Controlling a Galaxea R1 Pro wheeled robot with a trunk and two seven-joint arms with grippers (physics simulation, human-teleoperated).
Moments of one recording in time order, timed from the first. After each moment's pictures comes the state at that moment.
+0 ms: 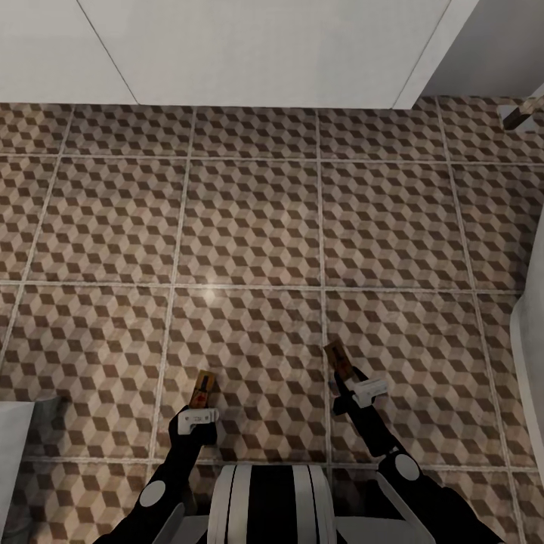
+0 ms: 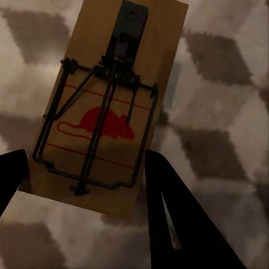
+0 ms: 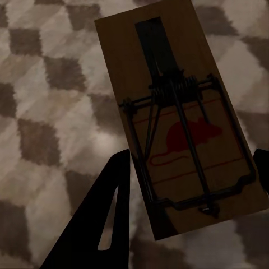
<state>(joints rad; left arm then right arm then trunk) -0.23 0.10 -0.42 -1.20 0.33 -0.08 0.27 -0.41 -0.24 0.55 -1.02 -0.34 -0.44 -0.07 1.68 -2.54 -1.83</state>
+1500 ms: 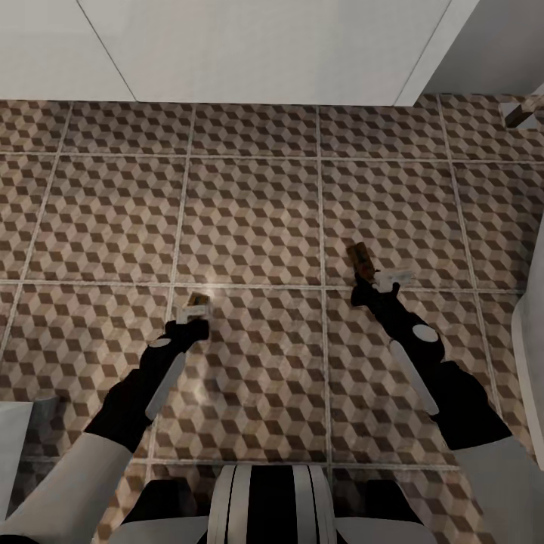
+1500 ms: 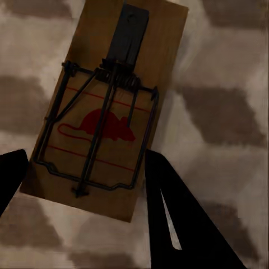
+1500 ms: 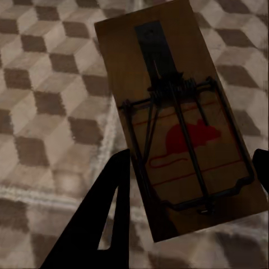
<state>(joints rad) -0.74 0.07 -0.26 -1.15 0.31 0.47 0.27 -0.74 -0.22 0.27 -1.39 -0.29 0.23 -0.06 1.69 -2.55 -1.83</state>
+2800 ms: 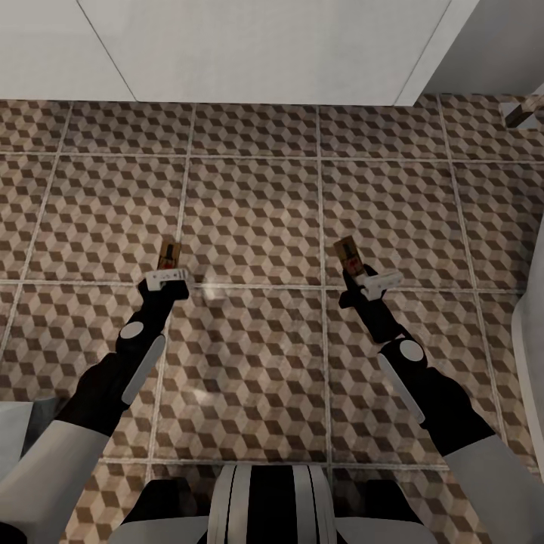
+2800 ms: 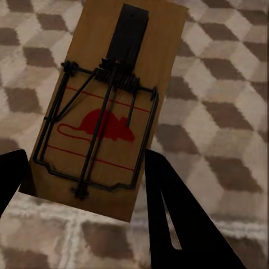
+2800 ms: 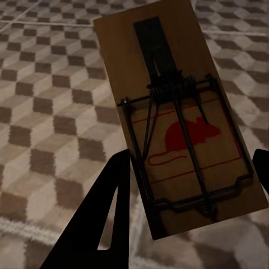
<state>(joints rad) -0.79 0.17 -0.27 -1.25 0.32 0.12 0.27 -0.73 -0.22 0.35 -1.27 -0.24 -0.15 -0.01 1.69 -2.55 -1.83</state>
